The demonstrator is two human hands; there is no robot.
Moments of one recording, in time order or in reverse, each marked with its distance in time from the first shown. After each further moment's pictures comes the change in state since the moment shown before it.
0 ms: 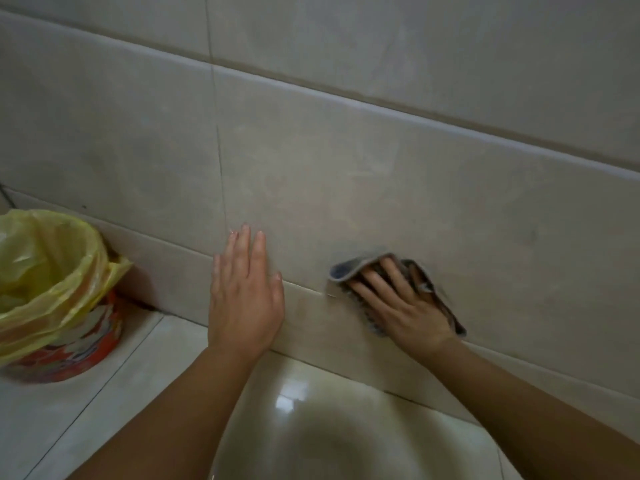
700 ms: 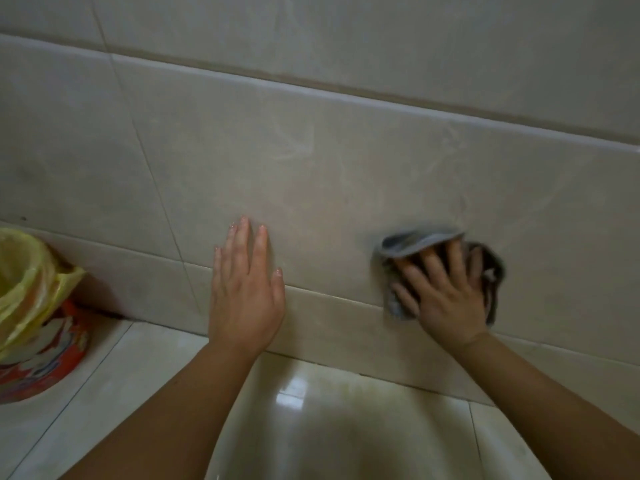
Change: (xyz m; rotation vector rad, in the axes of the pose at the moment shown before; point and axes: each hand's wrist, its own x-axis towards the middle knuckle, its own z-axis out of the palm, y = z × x) left_hand -0.009 0.059 0.028 0.007 0.012 0.135; right_hand -0.067 0.061 -0.023 -0.031 0.146 0.392
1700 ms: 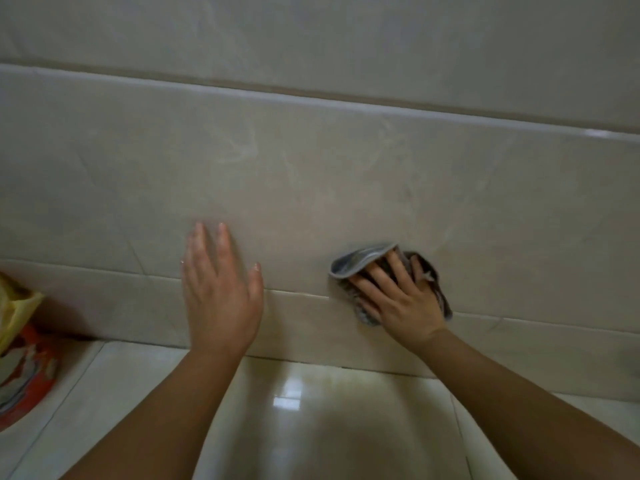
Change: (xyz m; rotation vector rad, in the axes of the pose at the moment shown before) left_hand 0.003 0.021 0.006 -0.065 0.091 -0.055; right_hand -0.035 -0.006 0.014 -0.007 -0.100 -0.137
